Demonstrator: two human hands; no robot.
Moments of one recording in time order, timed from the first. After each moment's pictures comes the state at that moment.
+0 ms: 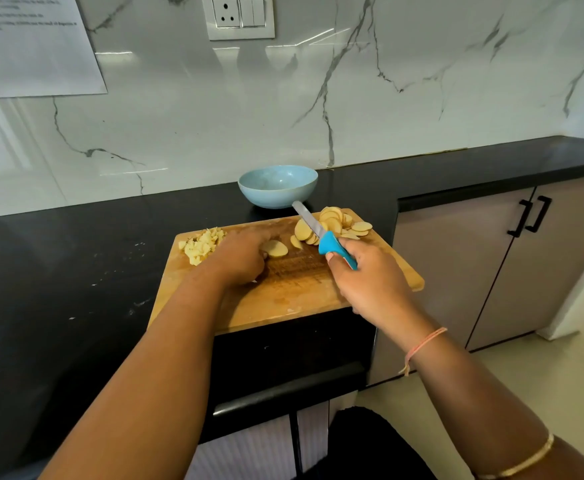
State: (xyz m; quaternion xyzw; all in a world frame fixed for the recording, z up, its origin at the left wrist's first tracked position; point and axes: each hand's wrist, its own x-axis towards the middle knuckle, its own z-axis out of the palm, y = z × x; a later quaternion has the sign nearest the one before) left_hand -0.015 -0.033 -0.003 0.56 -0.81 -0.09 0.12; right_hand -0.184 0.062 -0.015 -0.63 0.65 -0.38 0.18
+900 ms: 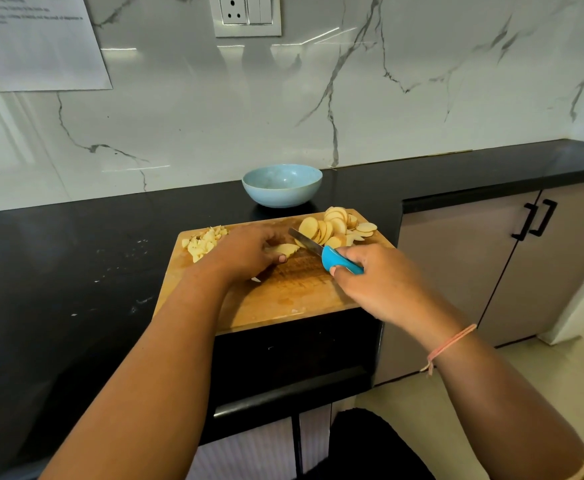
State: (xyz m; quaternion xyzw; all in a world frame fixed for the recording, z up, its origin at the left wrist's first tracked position) left_hand -0.012 -0.028 0.005 0.55 -0.81 -0.13 0.14; right_hand -0.196 0.063 -0.006 -0.70 0.65 -0.27 0.13
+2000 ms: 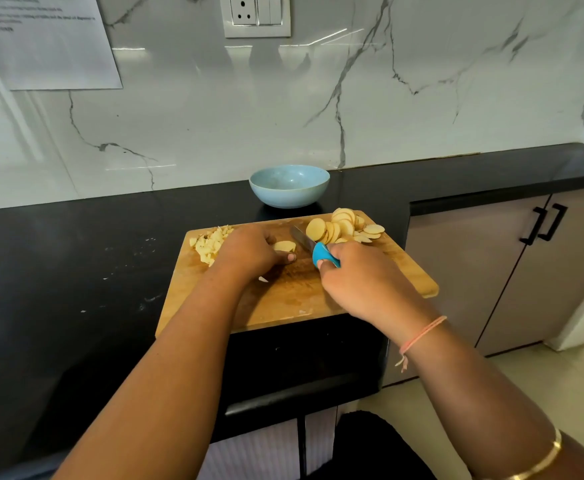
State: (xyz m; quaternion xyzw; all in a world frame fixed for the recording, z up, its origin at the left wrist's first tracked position) left_hand -0.022 -0.022 0.008 0.67 -0.70 -0.19 0.17; right_hand -0.164 0.057 0.006 -0.70 0.67 -0.22 0.13
